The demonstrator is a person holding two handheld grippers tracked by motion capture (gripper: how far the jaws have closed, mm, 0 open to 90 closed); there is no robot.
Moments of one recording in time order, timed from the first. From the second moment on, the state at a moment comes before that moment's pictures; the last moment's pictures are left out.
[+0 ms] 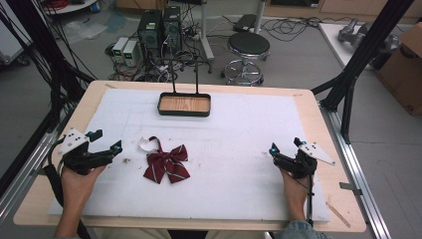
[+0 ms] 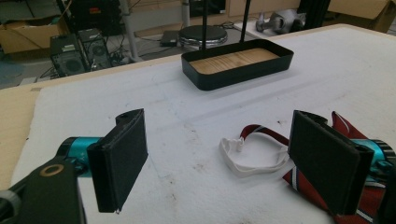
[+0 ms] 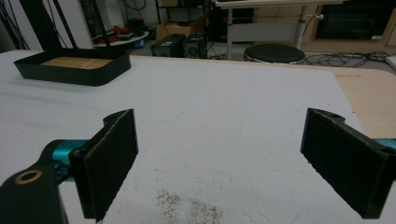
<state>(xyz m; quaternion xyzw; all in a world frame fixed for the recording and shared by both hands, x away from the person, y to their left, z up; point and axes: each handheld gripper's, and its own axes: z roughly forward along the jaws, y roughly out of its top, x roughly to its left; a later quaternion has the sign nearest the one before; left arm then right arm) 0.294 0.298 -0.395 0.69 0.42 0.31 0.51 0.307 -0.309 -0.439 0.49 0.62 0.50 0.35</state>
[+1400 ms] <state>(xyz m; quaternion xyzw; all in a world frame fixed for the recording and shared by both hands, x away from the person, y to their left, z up) 0.302 0.247 -0.404 0.71 0.36 0.26 0.54 0.306 -0.309 -0.438 0.49 0.62 0.51 0.35</state>
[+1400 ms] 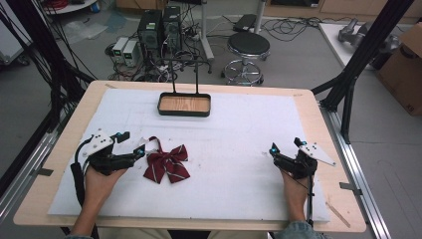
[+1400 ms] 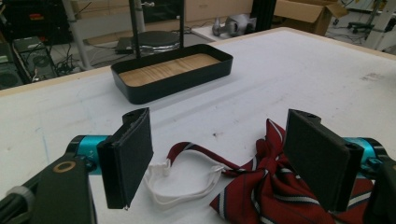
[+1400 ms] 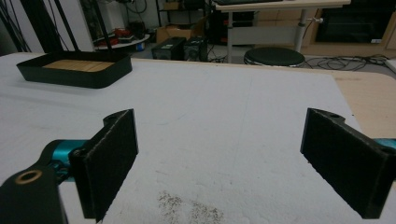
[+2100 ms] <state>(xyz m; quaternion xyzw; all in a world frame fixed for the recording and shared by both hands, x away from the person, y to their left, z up) 0.314 0.205 -0.415 0.75 0.31 0.22 0.55 0.306 -0.309 -0.438 0.49 0.62 0.51 0.35</state>
